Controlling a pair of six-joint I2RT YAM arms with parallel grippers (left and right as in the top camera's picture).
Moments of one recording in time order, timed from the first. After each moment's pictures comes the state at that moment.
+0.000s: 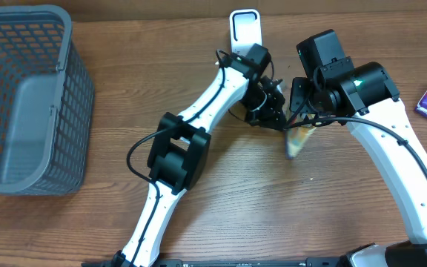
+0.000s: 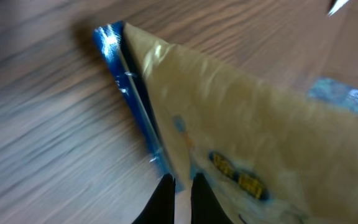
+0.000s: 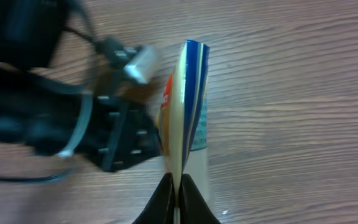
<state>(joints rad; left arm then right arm) -0.55 2.49 2.15 -1.12 0.82 -0.33 0.38 1.60 1.65 -1.21 0.14 0.46</state>
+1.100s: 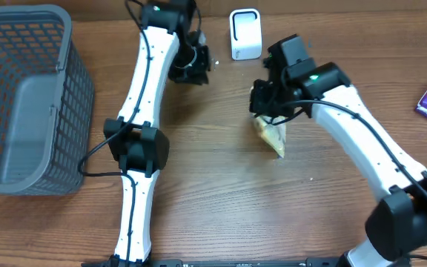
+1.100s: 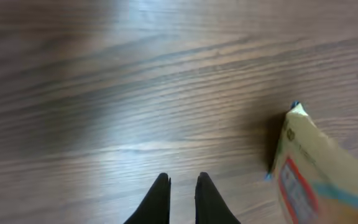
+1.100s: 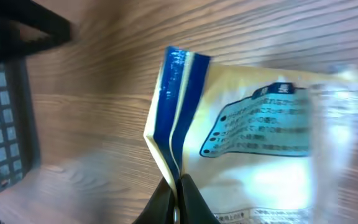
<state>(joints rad) -0.23 2.52 2.72 -1.67 0.30 -0.31 0.43 1.78 1.56 -0.90 -0.31 0.57</state>
